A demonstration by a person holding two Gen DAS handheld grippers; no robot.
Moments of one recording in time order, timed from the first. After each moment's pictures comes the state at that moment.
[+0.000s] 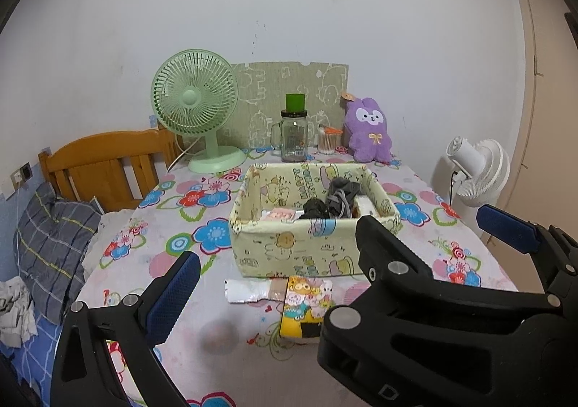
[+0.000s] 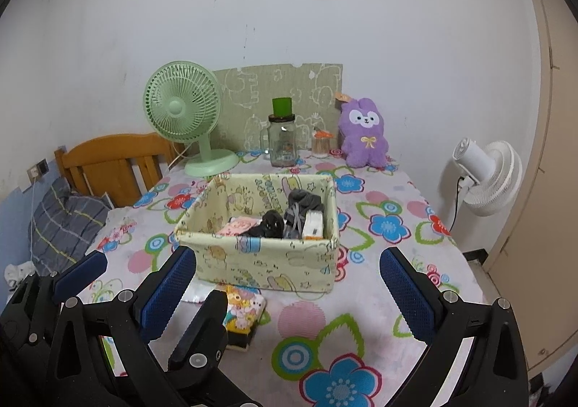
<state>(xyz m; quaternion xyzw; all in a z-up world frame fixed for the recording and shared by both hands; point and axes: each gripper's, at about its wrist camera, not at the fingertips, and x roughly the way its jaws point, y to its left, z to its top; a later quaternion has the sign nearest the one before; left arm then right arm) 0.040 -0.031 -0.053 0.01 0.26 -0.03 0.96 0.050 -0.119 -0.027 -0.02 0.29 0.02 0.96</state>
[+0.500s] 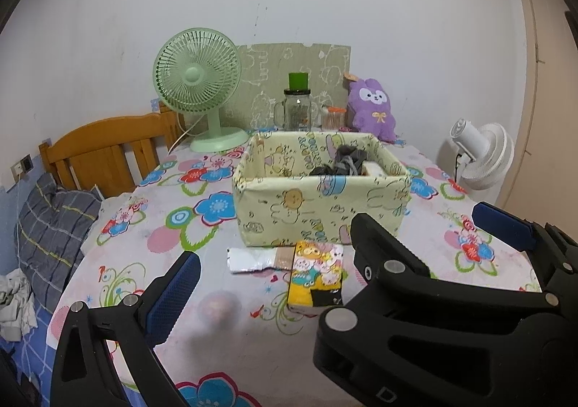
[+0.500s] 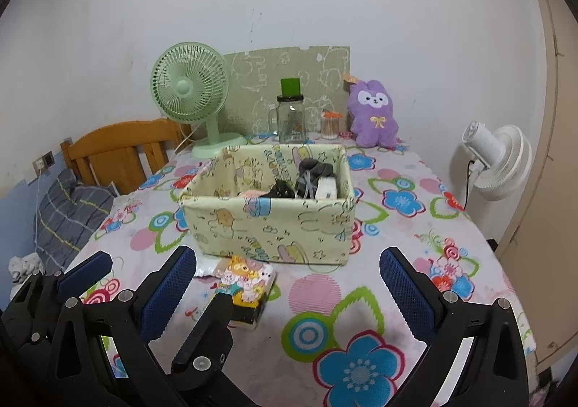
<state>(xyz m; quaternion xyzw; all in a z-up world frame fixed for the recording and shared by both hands) 0.033 -0.025 -0.089 0.02 0.28 -0.03 0.96 0.040 -0.115 -0.067 0.00 0.30 0.03 0.95</state>
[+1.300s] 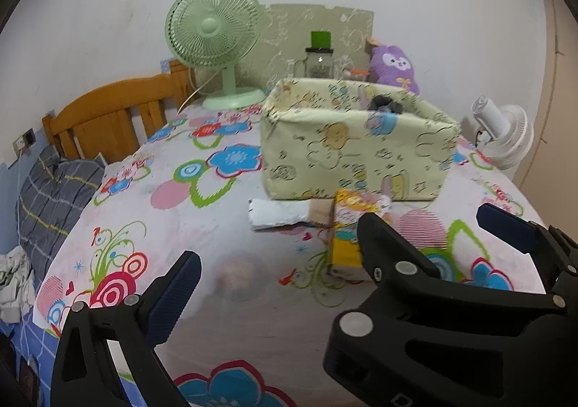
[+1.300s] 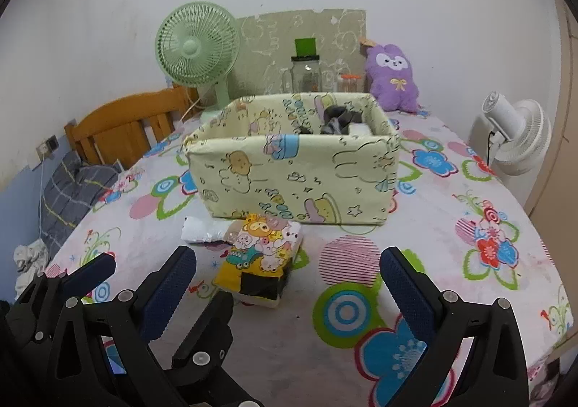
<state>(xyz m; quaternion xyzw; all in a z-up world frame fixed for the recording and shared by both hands) 0.052 0.004 -0.136 0.00 0.34 -0.01 0.94 0.059 -0.094 -0.120 0.00 0.35 0.05 0.93</state>
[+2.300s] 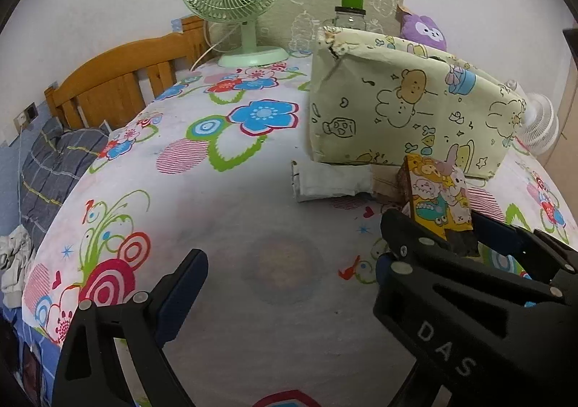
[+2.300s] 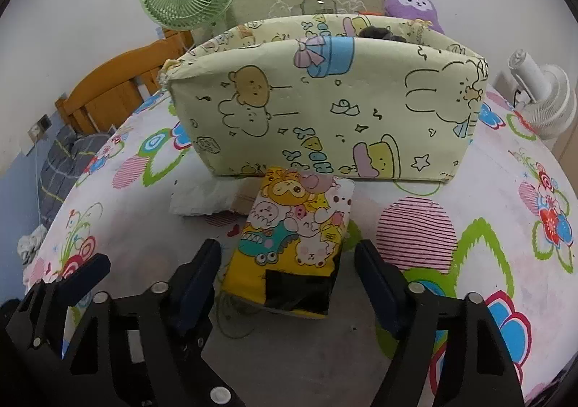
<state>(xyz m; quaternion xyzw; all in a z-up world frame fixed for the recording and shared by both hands) 0.084 0.033 -0.172 0.00 0.40 0.01 0.92 0.105 -0.070 -0.170 0.01 0.44 0.05 0.89</state>
